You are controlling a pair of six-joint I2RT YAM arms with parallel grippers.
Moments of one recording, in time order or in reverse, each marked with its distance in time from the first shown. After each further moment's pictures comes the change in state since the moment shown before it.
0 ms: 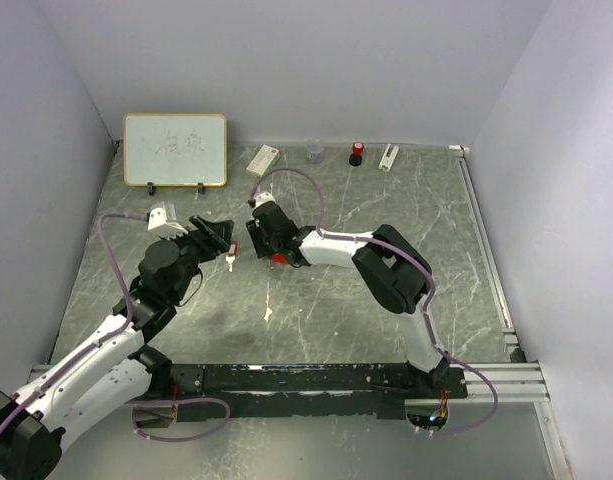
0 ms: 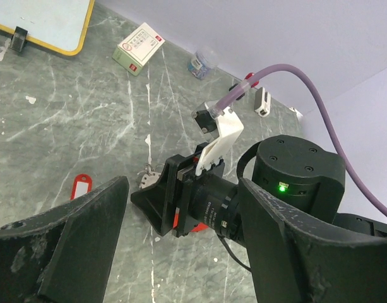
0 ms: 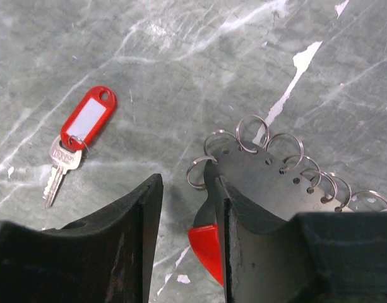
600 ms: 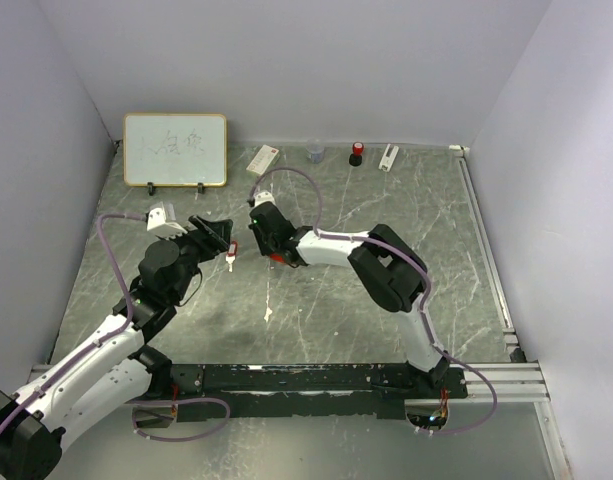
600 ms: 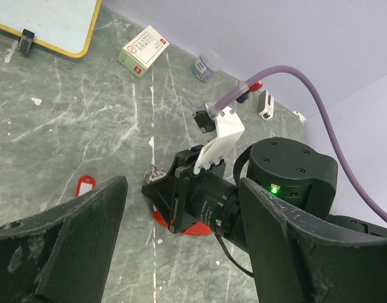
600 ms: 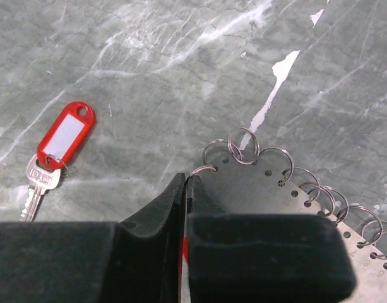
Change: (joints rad) left arm 0.002 0.001 0.000 0.000 -0.017 0.000; right arm 0.004 0.039 0.044 -0.011 0.069 -0.008
